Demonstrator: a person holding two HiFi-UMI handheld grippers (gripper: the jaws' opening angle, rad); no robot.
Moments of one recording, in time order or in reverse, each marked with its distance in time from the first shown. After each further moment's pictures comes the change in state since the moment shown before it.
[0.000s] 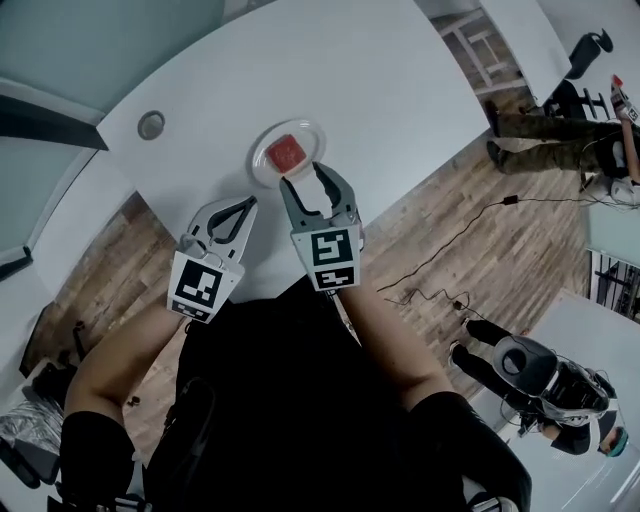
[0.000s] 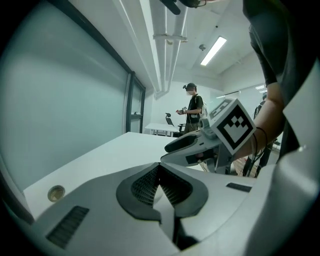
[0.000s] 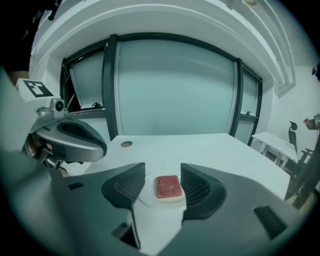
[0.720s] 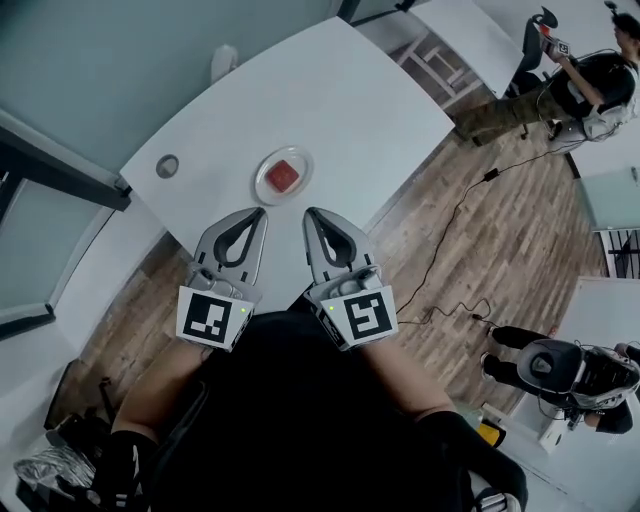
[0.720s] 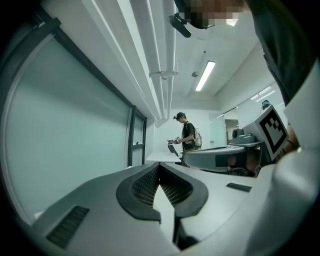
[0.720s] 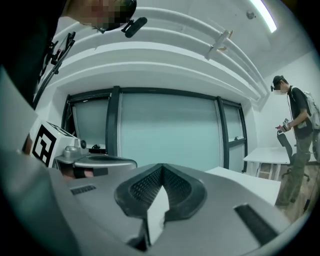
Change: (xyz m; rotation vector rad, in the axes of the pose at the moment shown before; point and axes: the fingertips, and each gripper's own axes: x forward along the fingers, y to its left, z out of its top) left arm -0.077 -0.035 0.119 0.011 -0.308 0.065; right arm -0.158 0.042 0.112 0.132 -0.474 -0.066
